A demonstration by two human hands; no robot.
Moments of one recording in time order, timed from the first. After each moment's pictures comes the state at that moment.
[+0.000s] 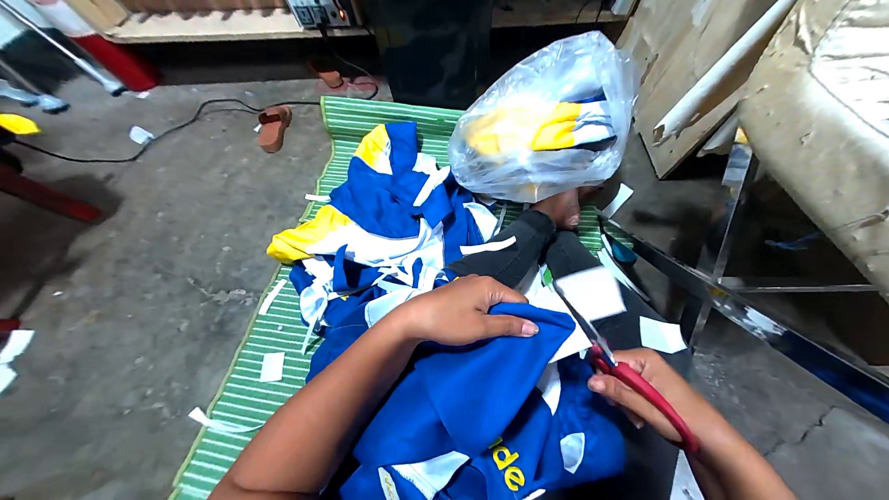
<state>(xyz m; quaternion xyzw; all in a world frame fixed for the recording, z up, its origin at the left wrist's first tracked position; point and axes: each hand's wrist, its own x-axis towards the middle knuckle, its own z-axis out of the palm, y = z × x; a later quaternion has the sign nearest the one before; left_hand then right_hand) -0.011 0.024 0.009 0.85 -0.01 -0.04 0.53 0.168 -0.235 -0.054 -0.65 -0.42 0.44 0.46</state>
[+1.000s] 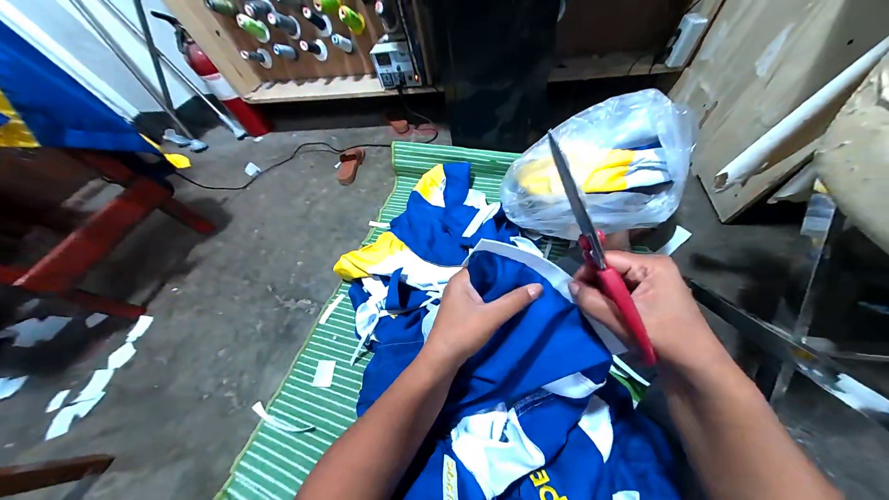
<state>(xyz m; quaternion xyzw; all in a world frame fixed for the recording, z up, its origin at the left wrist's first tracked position) -0.040 0.009 0.024 0.64 0.30 0.35 0.61 0.145 -0.091 0.037 -0.61 -0.55 0.20 0.54</state>
